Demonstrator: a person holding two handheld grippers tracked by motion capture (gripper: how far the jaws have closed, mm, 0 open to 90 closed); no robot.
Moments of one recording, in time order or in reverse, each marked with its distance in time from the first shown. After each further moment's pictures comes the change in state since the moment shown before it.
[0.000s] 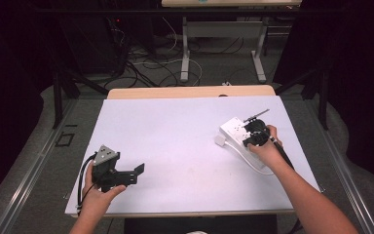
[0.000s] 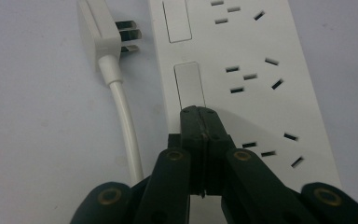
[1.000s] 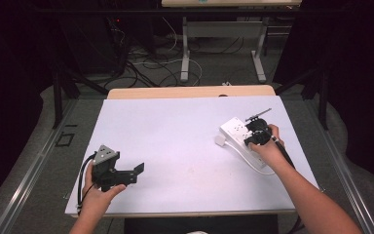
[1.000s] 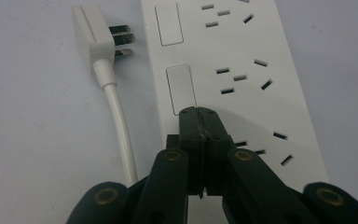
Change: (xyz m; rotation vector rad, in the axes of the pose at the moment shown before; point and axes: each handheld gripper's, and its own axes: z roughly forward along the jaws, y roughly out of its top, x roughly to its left) left arm 0.001 0.000 0.001 -0.001 -0.001 -0.004; right arm -0.003 0.000 -0.004 -0.013 0.000 0.021
